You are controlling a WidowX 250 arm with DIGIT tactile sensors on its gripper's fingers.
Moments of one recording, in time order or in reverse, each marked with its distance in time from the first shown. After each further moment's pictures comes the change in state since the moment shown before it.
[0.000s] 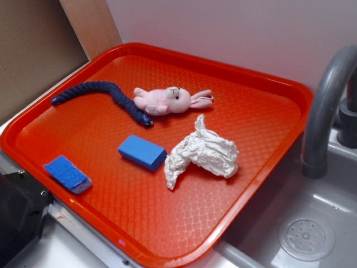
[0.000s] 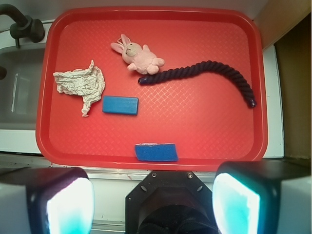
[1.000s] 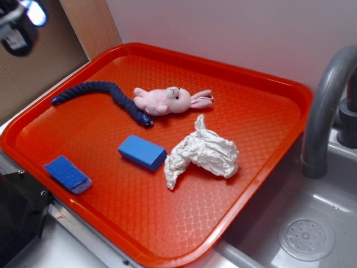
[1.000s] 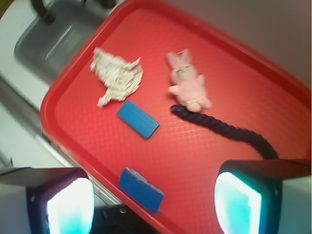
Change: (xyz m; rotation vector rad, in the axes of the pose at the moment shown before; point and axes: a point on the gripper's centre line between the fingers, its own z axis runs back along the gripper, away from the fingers) arm 0.057 -0.004 -0.067 -0.144 0.066 -0.721
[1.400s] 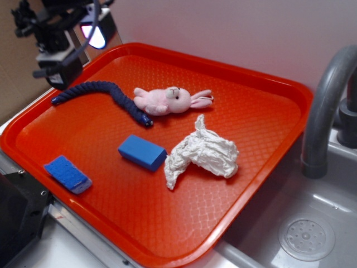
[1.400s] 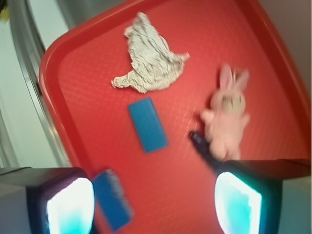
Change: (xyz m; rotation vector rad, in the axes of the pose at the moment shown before) arm 0.034 -0.014 -0.038 0.059 0.092 -0.517
